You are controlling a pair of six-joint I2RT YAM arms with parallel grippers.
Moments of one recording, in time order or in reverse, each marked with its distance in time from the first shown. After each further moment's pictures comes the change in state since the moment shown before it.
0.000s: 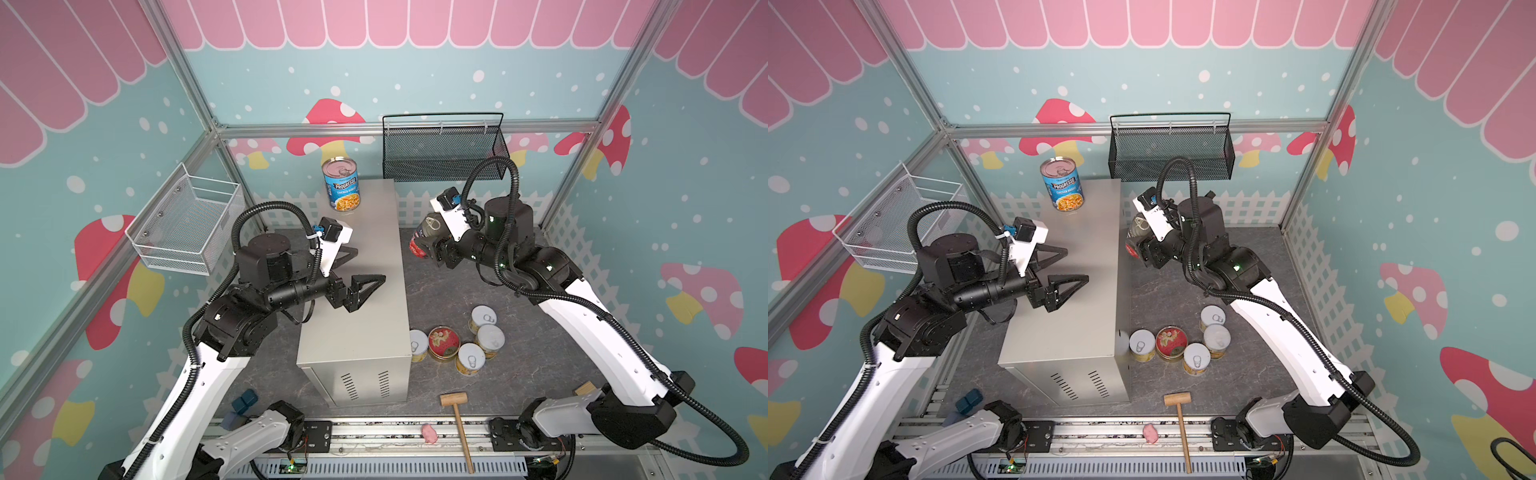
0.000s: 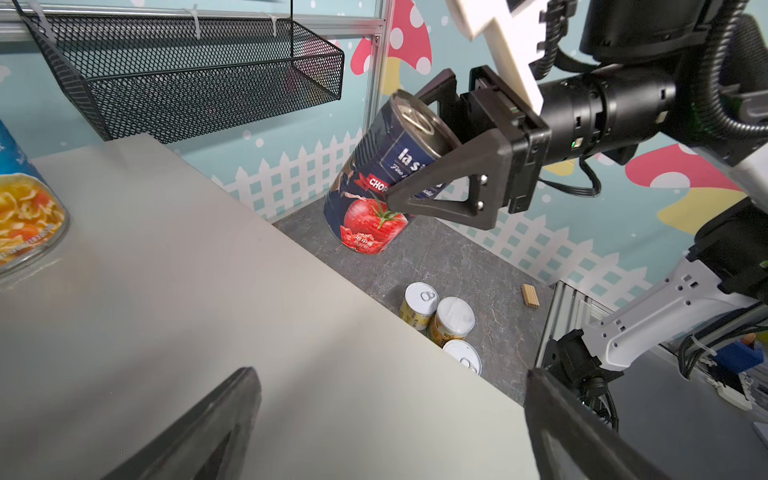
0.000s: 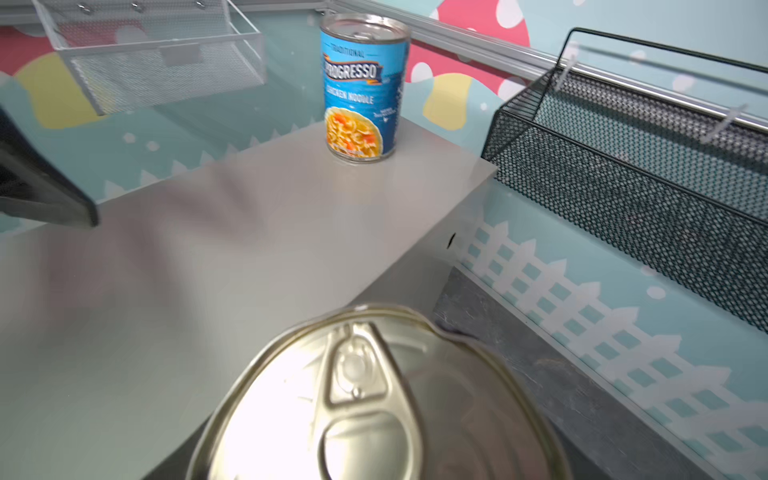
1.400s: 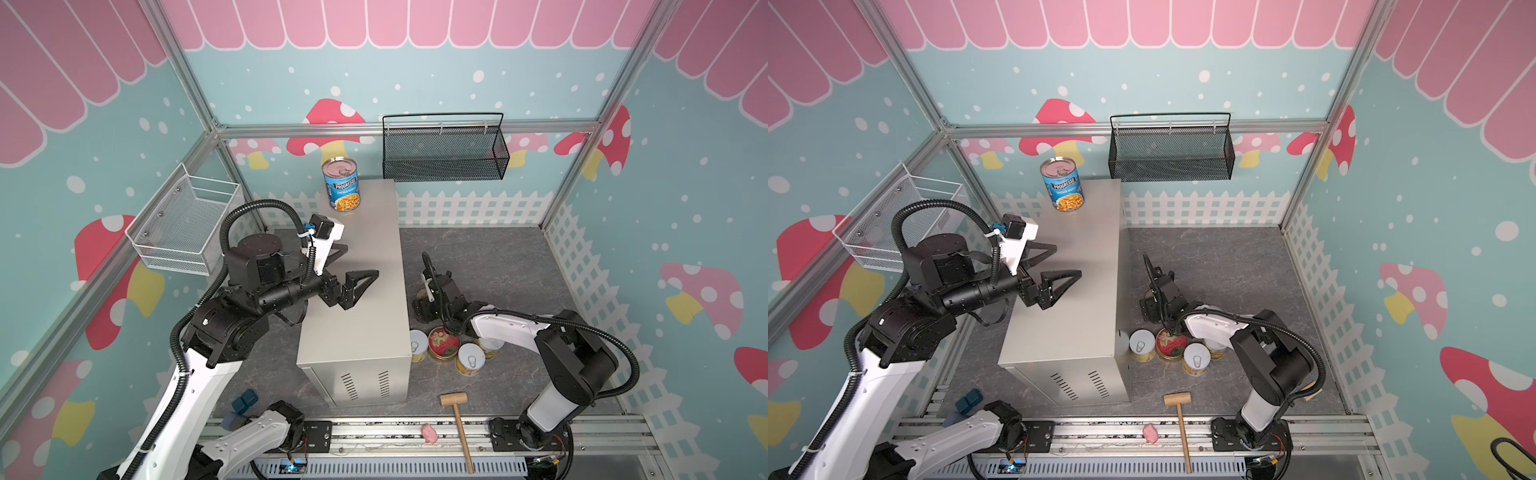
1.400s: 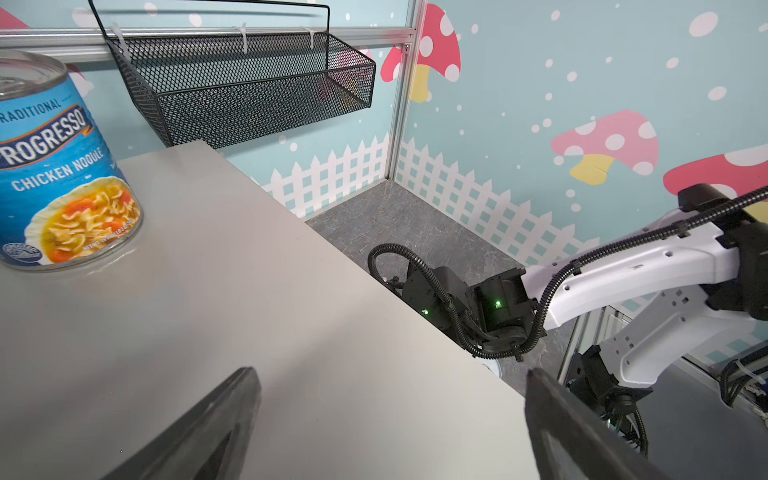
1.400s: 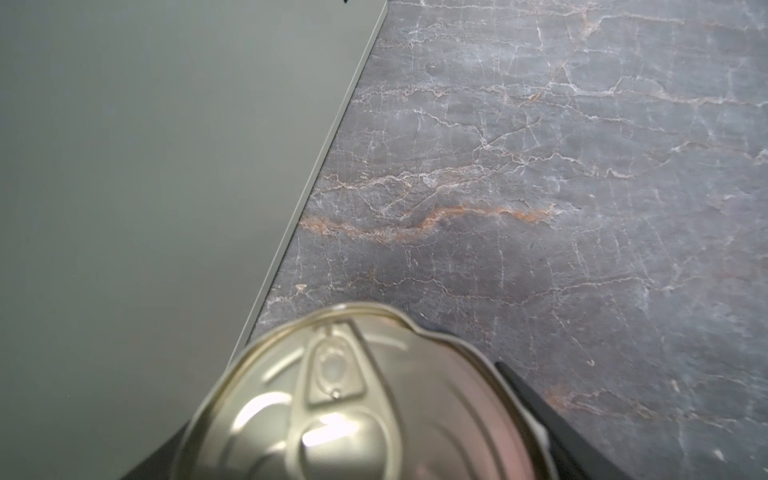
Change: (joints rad) left arm 0.000 -0.008 0.055 -0.055 -0.093 0.000; right arm 0.006 0.278 -0.841 0.667 0.289 0.407
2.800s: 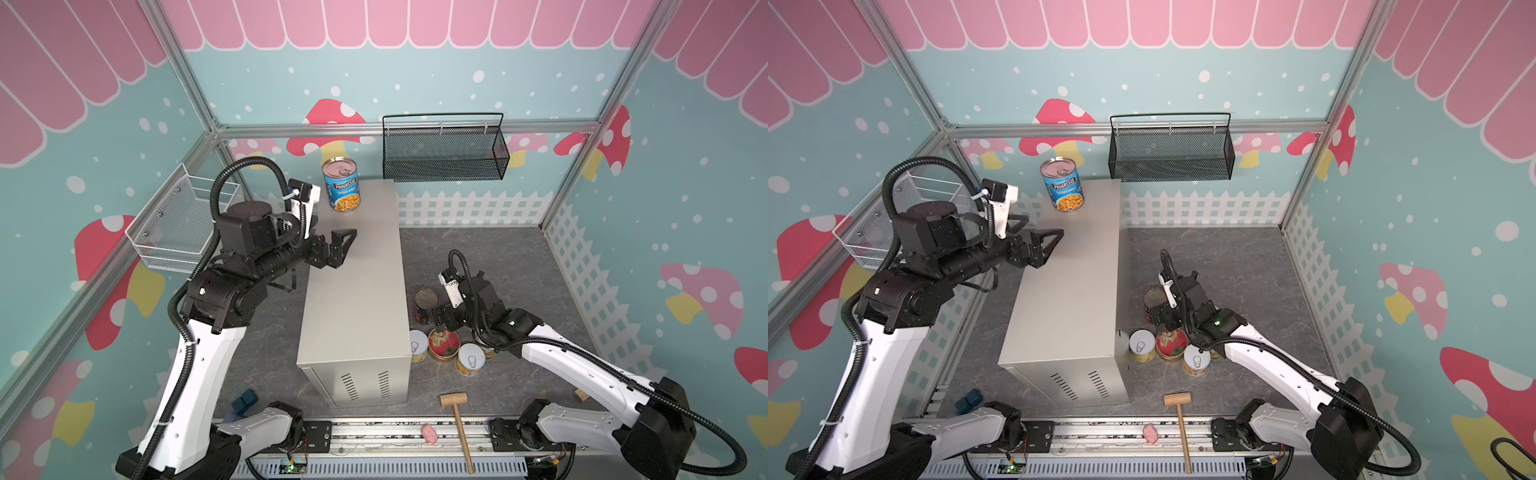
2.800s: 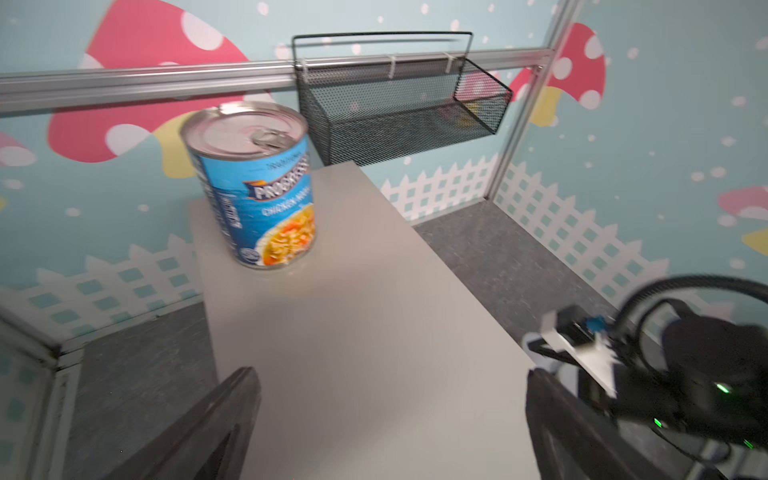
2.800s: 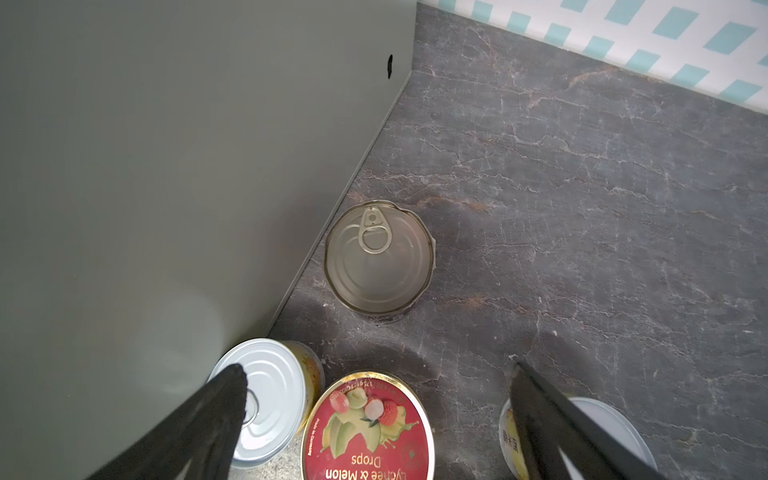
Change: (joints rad) left arm 0.142 0.142 0.205 -0.087 -0.151 0.000; right arm 0.027 -0.468 -0.009 -0.413 -0.032 -0.098
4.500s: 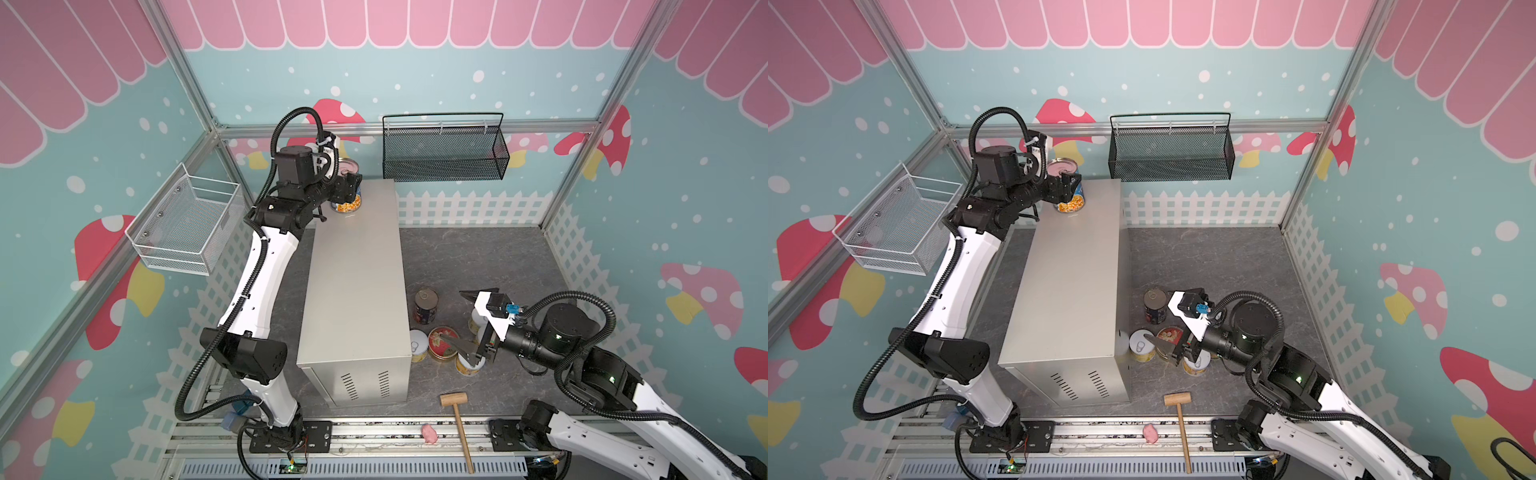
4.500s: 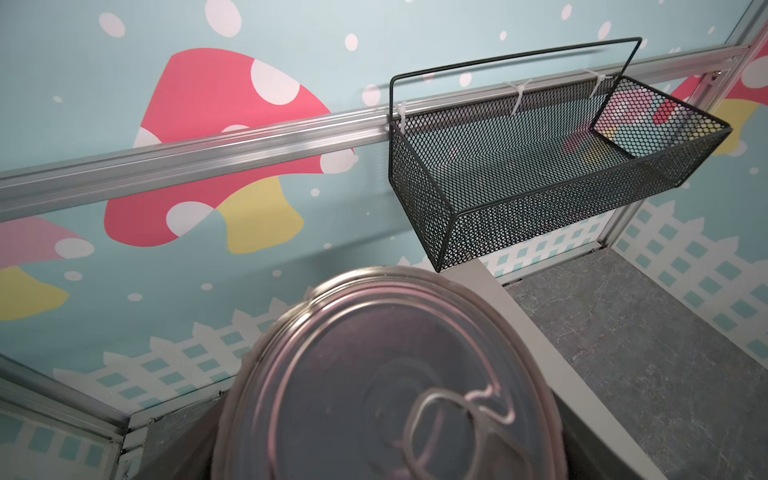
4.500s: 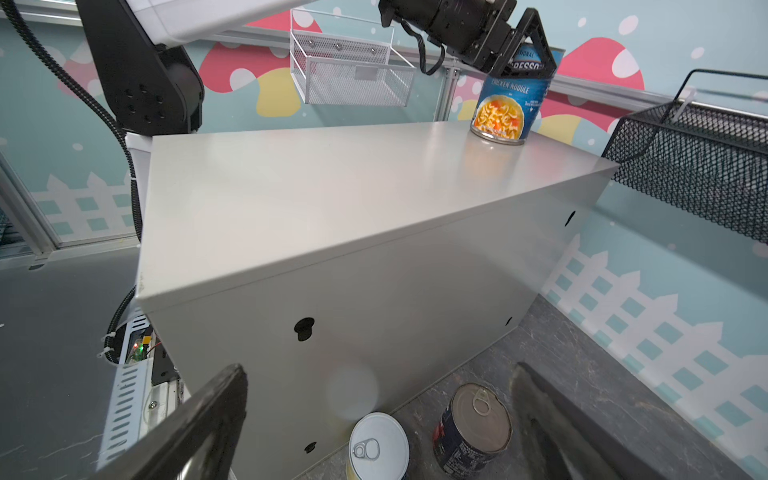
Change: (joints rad) left arm 0.124 0.613 0.436 0.220 -0.101 0.088; right arm 0.192 -0.523 0.067 -0.025 -0.283 -0.305
